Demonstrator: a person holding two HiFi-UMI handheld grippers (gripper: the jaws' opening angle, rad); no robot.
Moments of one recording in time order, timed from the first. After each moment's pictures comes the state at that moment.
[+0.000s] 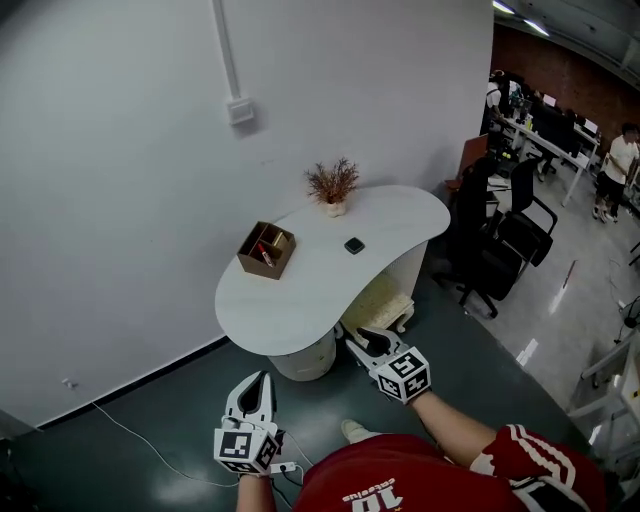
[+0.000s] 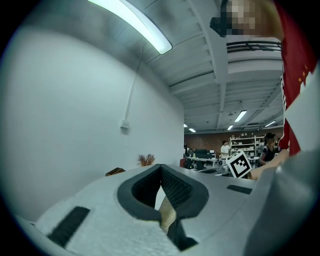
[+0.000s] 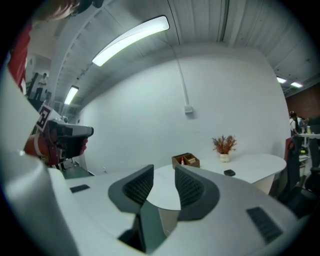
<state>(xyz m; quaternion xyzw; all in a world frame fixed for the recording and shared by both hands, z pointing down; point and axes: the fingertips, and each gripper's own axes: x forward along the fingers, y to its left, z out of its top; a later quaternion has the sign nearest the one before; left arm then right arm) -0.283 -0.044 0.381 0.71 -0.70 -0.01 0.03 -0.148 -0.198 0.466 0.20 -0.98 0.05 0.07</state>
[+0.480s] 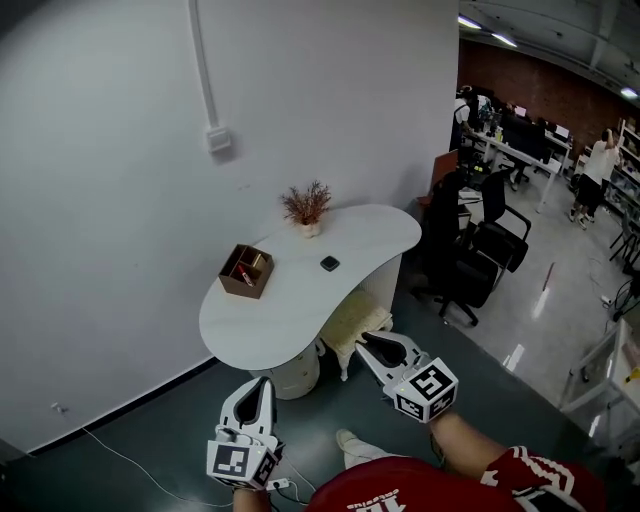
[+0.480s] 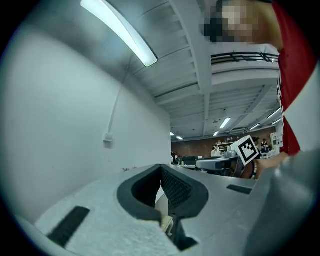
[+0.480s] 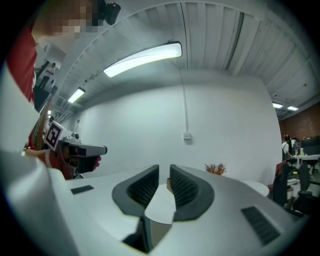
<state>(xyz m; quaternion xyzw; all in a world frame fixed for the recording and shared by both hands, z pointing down) -0.221 -0.022 0.310 0.76 -0.65 -0.03 -0.03 -0.071 -0.134 0.329 0.24 -0.97 -0.02 0.00</state>
